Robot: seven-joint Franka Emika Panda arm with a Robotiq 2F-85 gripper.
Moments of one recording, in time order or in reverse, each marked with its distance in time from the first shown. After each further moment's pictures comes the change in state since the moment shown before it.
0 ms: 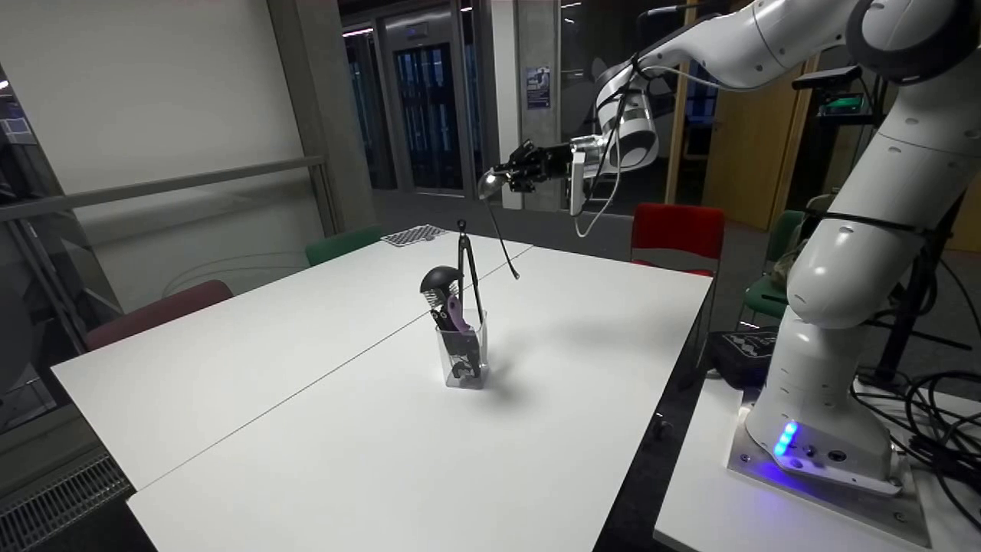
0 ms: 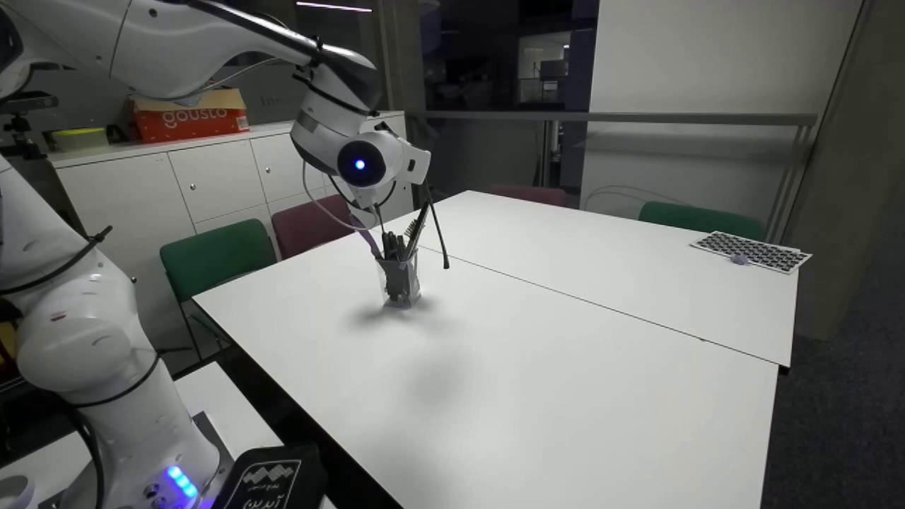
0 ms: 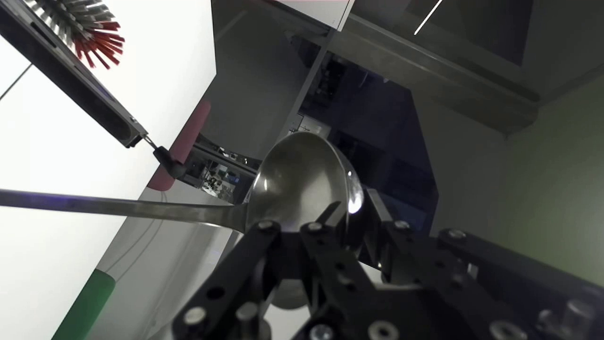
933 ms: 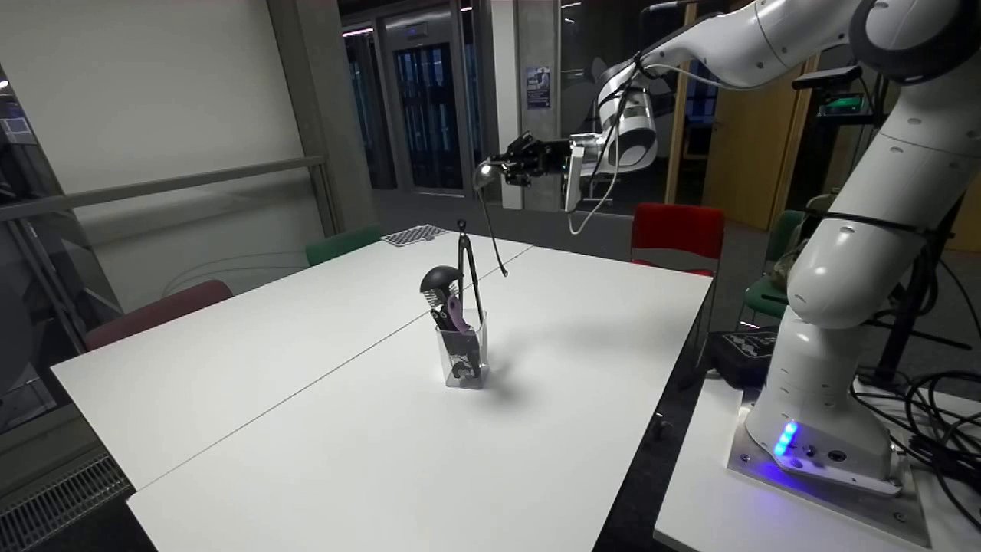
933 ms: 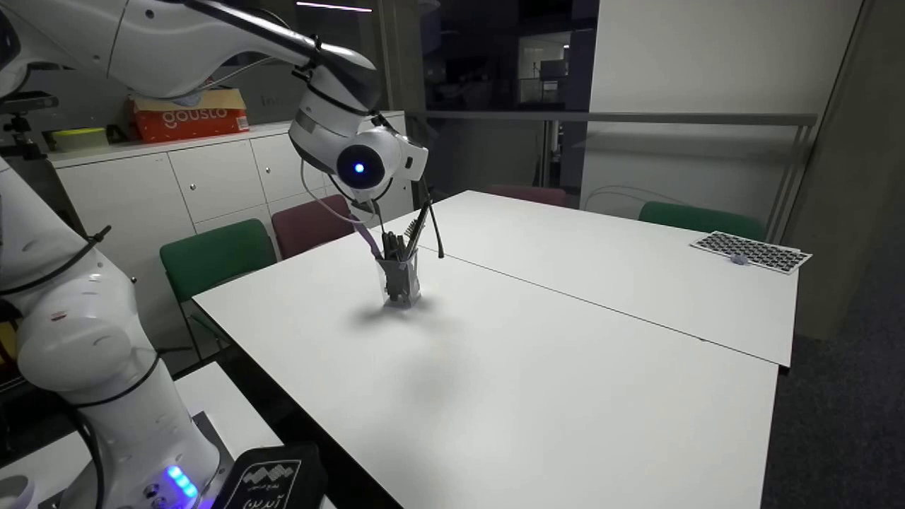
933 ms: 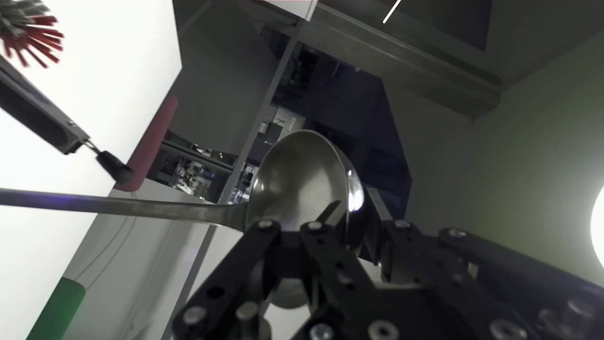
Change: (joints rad) arm 0.006 -0.009 0.001 -0.001 0.077 -0.053 -0.013
